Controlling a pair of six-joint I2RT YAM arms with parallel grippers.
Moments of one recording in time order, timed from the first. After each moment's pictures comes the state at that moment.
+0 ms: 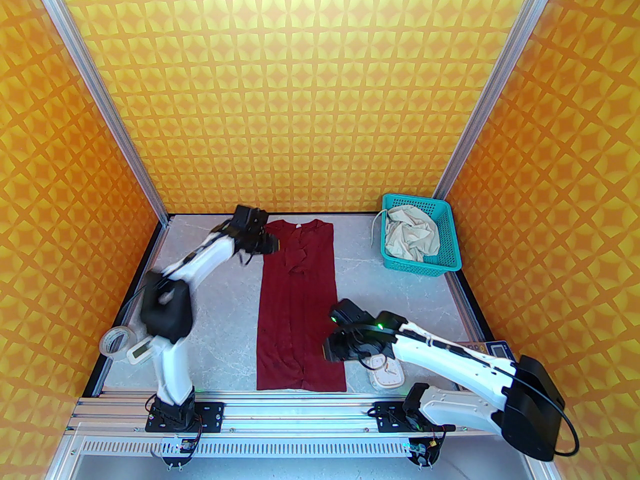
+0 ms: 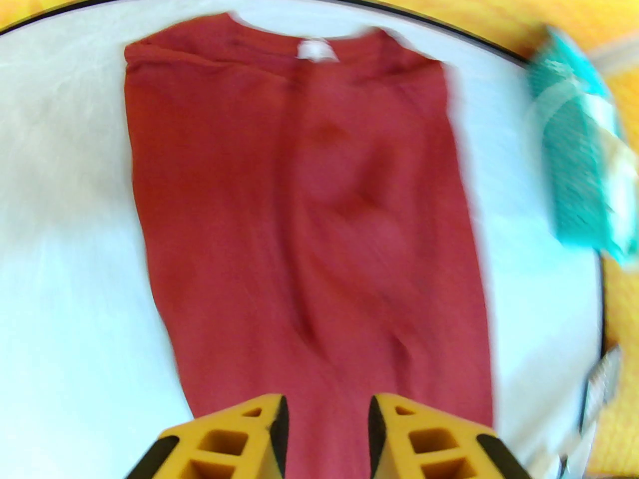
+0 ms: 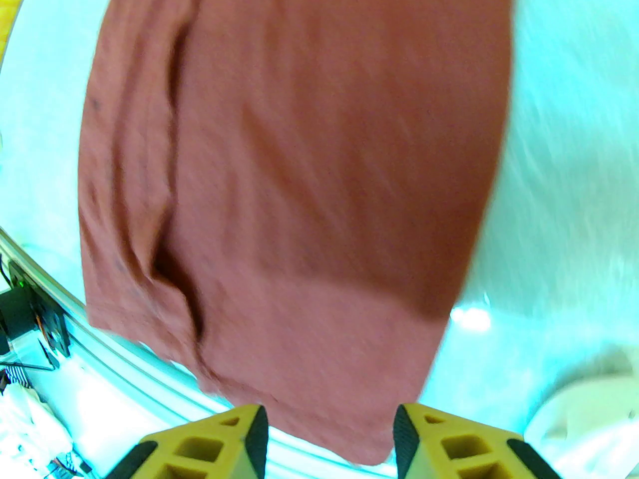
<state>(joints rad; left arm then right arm) -0.37 1.75 1.41 -0.52 0.30 -0.37 0.83 1.15 0.70 -0.82 -0.16 0.72</state>
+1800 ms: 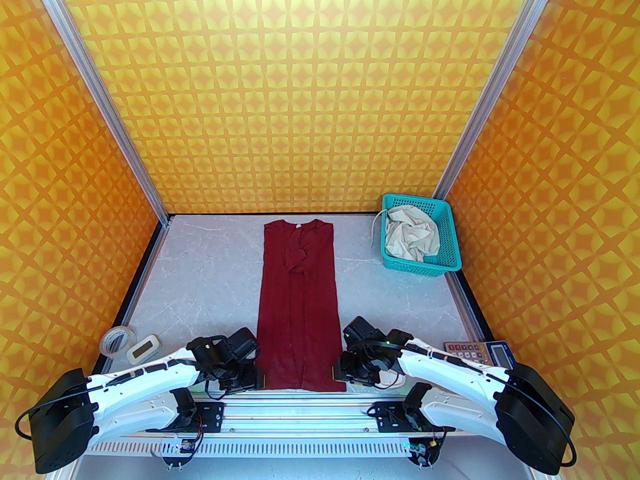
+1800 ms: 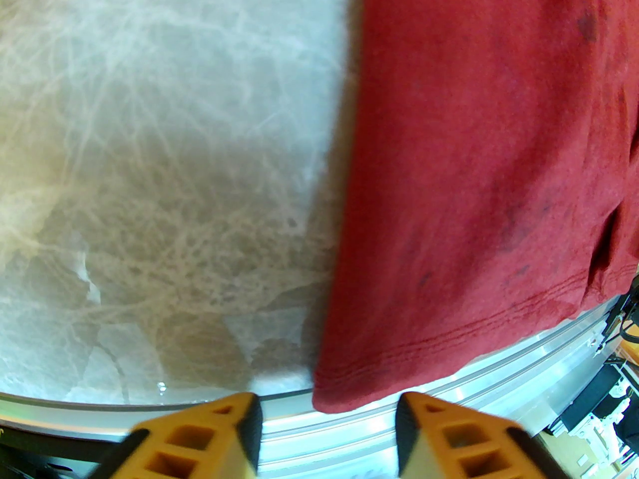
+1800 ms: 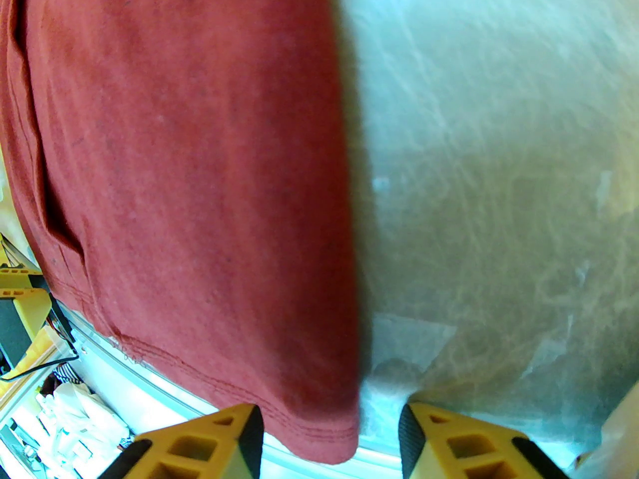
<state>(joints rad) -0.92 1.08 0.47 -0.71 0.27 -1.04 0.76 1.13 0.46 -0.65 -0.38 0.88</state>
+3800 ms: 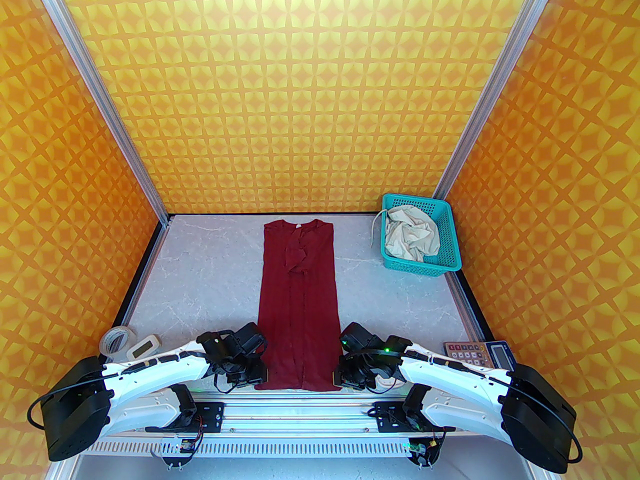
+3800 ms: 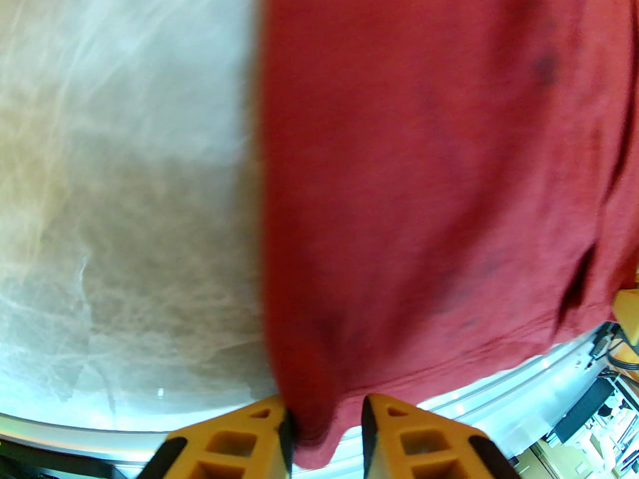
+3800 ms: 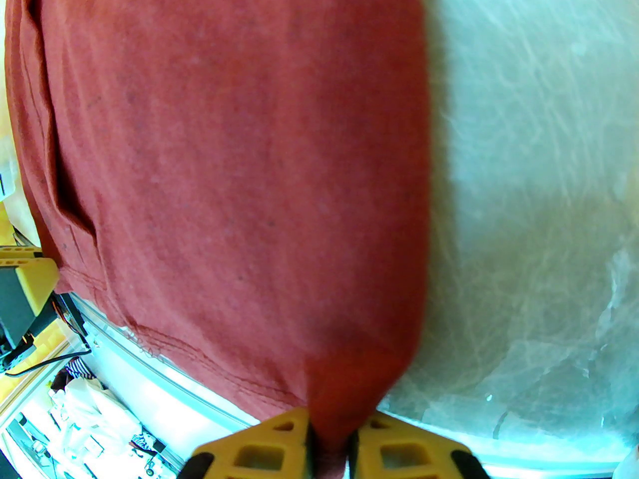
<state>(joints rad) -0.92 1.18 0.53 -0.64 0.25 -1.05 0.85 1.10 0.43 -0.58 -0.39 0.99</state>
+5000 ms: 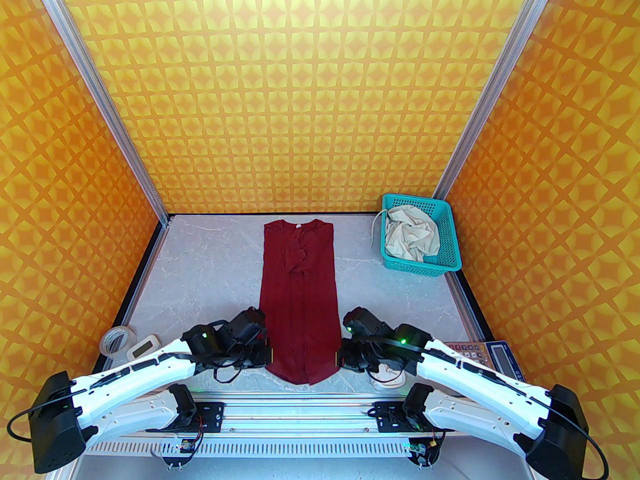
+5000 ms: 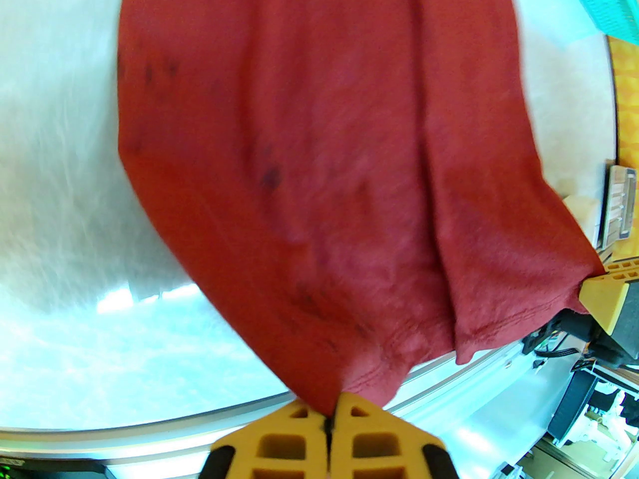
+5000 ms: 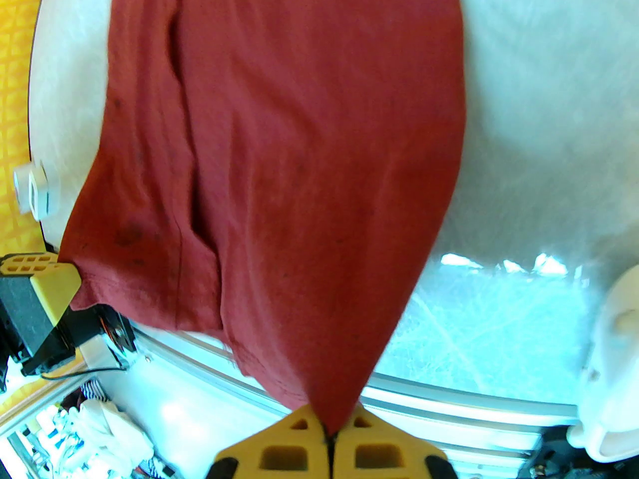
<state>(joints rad) -0.92 1.06 0.72 -0.70 0.13 -0.95 0.85 0.98 0.73 -0.87 -0.19 0.96</state>
